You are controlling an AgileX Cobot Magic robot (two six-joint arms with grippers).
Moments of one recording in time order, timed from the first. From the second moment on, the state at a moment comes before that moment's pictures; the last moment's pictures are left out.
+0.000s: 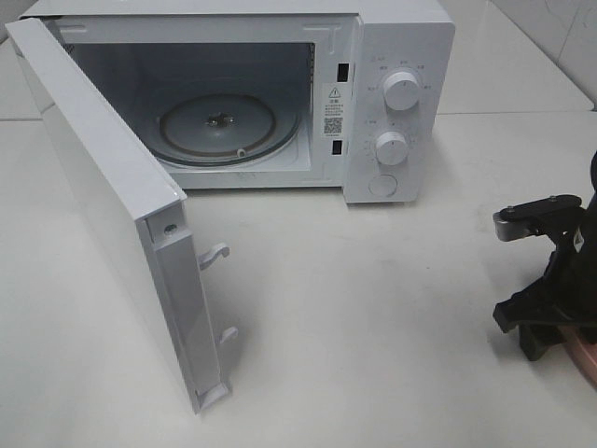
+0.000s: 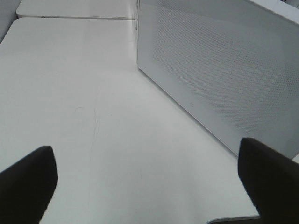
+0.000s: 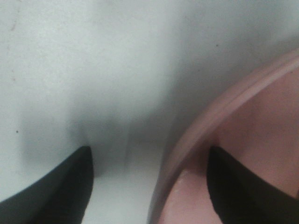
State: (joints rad) left arm 0.07 0.00 -0.52 -0.19 1.08 0.10; right arm 0.15 1.74 -0.69 -0.23 0.52 0.18
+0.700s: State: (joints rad) left arm 0.07 0.00 -0.52 -0.19 1.08 0.10; right arm 0.15 1.73 -0.69 -0.34 0.60 0.31
